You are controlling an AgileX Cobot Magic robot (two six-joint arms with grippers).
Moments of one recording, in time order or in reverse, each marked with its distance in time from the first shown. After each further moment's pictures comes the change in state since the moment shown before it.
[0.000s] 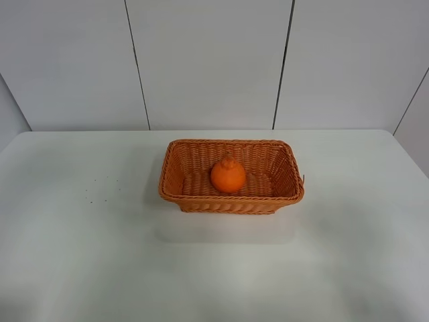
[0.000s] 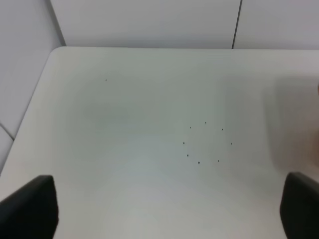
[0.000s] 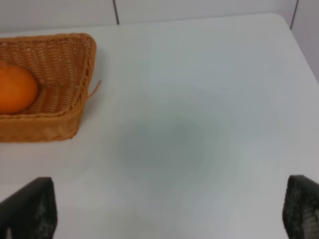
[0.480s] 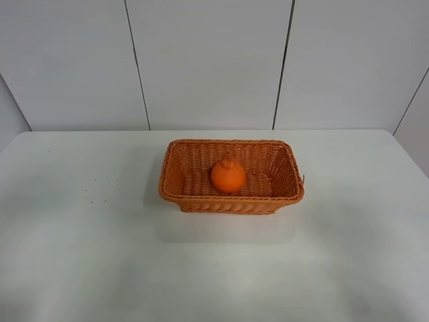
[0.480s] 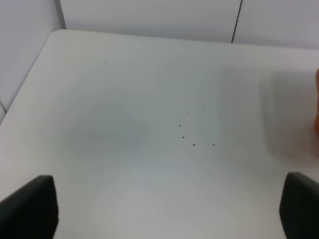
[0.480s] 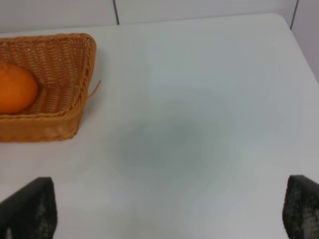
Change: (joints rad) left arm 0.000 -0.264 0.191 -0.001 0.018 -0.061; right arm 0.000 0.000 0.000 0.000 0.000 0.000
